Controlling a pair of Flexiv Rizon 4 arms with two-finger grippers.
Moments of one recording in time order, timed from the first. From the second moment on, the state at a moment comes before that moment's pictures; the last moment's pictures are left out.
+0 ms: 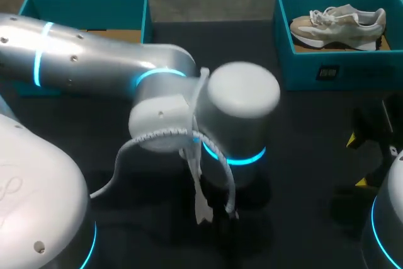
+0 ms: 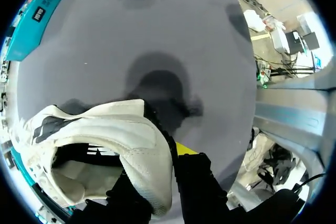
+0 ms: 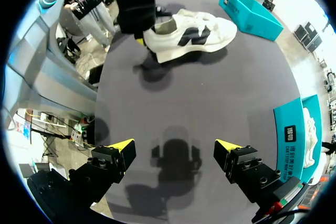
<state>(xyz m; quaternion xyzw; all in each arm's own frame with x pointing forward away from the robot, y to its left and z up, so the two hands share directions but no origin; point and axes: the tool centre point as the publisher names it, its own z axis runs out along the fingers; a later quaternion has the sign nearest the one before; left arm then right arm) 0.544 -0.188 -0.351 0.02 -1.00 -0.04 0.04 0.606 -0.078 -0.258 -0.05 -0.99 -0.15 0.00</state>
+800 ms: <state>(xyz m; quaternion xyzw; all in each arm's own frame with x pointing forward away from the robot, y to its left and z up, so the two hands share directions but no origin) 0.635 -0.151 -0.226 0.01 -1.00 -0.01 0.03 0.606 -0.078 -0.258 -0.05 -0.99 -0.15 0.00</state>
